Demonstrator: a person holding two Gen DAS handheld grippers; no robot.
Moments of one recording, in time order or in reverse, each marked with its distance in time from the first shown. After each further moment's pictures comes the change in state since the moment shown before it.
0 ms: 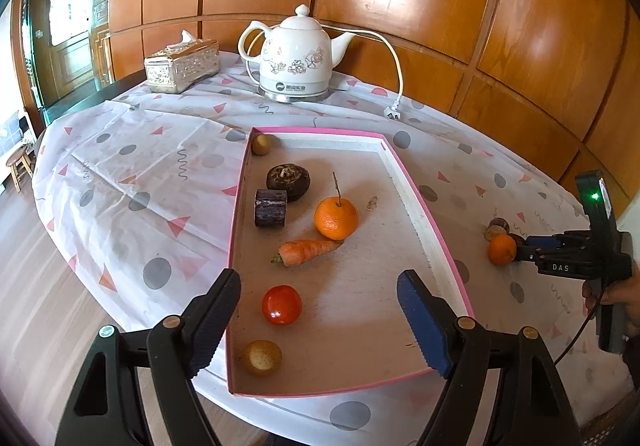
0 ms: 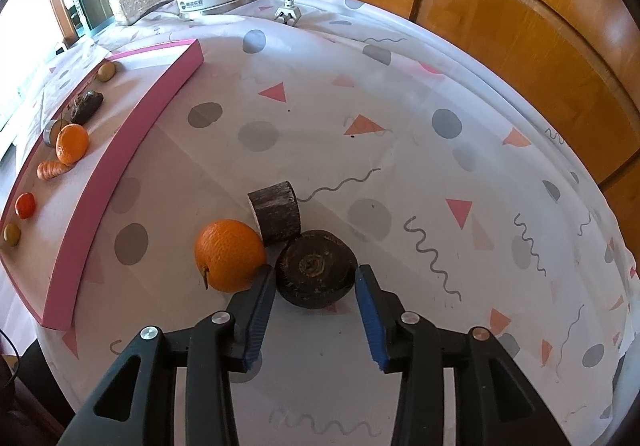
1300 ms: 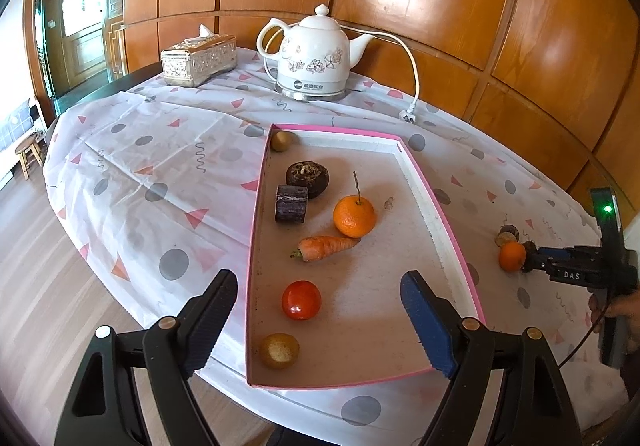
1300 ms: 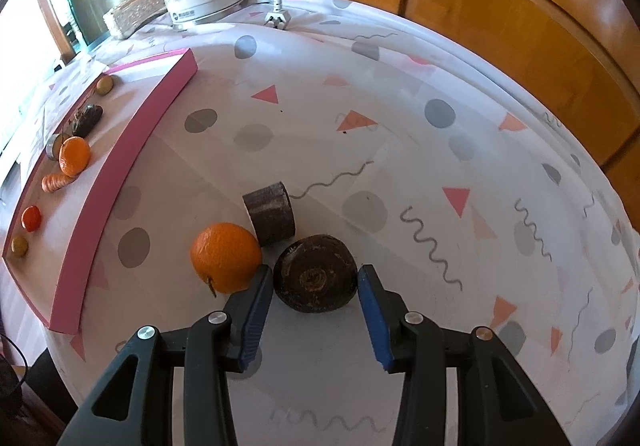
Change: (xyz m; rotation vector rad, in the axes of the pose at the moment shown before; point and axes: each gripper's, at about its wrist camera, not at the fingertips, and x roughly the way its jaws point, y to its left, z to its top) left arm -0.005 0.011 -0.001 -0.041 0.004 0.030; right arm -0.003 -0.006 -0.008 0.065 -0.012 0.023
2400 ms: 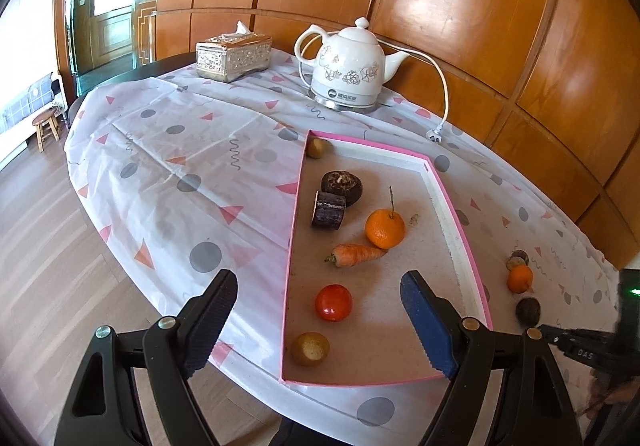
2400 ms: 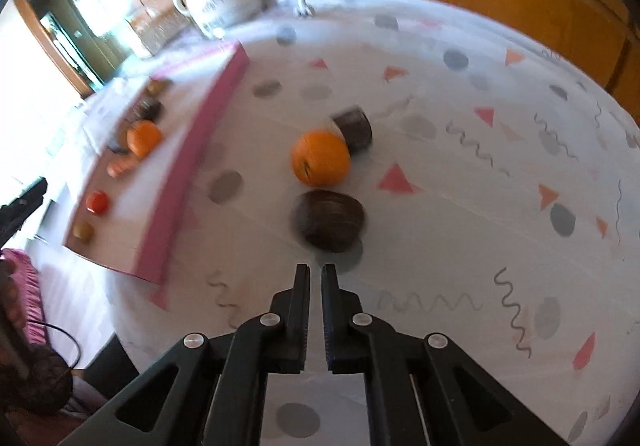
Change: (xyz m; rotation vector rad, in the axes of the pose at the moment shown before) left arm -0.012 0.028 0.000 -0.108 -0.026 0.035; right arm -0.029 0.031 -0.059 0.145 0.009 0.166
